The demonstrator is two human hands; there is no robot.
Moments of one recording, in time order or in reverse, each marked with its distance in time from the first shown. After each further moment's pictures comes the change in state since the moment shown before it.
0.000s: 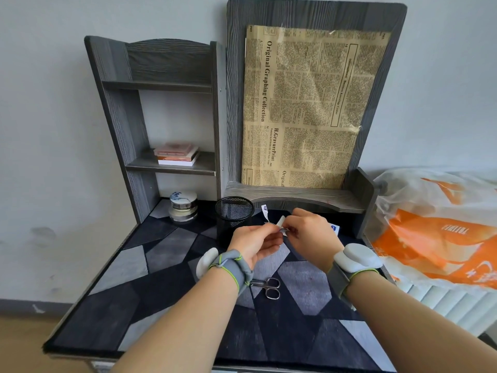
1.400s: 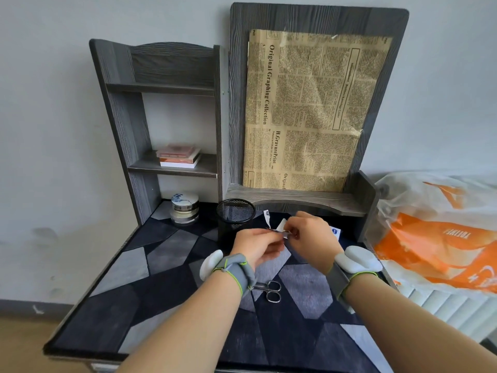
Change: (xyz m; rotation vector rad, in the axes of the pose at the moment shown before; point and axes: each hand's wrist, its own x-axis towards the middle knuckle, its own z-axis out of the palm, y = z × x) left_hand 0.007 -0.006 -0.001 0.108 -0.017 0.016; right_hand 0.003 -0.004 -0.002 0.054 -0.153 0.159
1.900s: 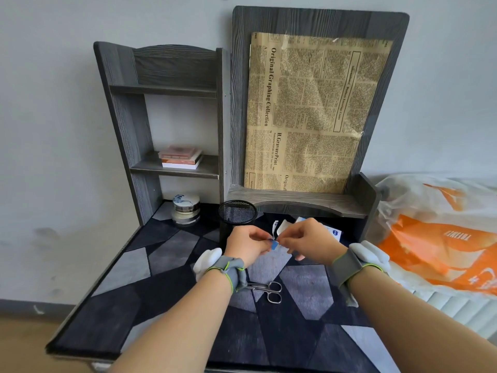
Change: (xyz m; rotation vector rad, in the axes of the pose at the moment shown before) left_hand 0.012 -0.006 -0.027 0.421 0.070 0.236; right_hand 0.000 -0.005 -0.014 0.485 -0.293 0.254
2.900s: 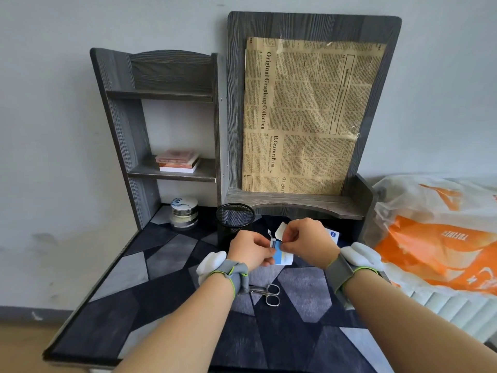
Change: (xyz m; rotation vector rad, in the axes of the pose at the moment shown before) left_hand 0.001 0.002 0.010 0.050 -0.061 -0.078; right_hand 0.004 0.000 0.001 -0.256 0.126 -0.077
